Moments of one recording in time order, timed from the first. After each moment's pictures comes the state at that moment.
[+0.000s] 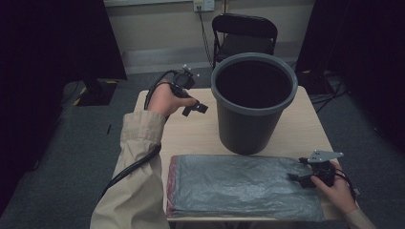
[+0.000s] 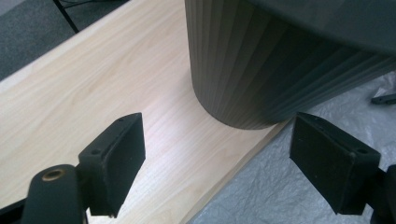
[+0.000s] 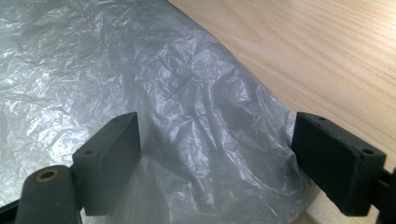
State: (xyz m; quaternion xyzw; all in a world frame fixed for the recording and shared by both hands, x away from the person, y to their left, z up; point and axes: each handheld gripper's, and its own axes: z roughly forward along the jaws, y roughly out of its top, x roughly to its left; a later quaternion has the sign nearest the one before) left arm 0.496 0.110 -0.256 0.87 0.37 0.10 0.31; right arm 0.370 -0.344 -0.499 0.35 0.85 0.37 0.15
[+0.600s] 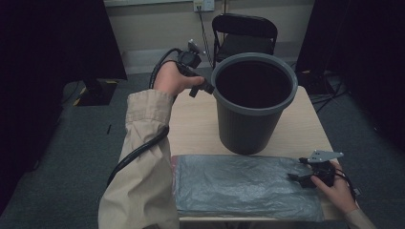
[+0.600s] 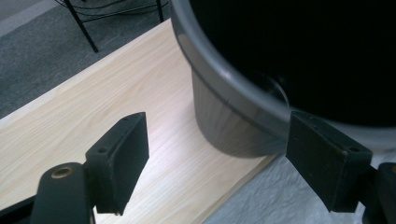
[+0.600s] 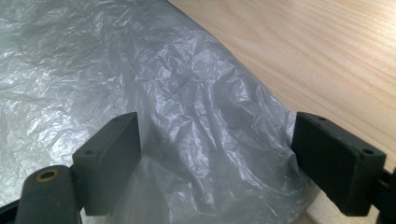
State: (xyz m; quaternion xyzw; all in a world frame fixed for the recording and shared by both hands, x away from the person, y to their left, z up) left arm 0.510 0.088 -0.207 0.85 0.40 0.11 0.32; right arm 0.370 -0.344 -0.499 0.35 0.85 0.37 0.15
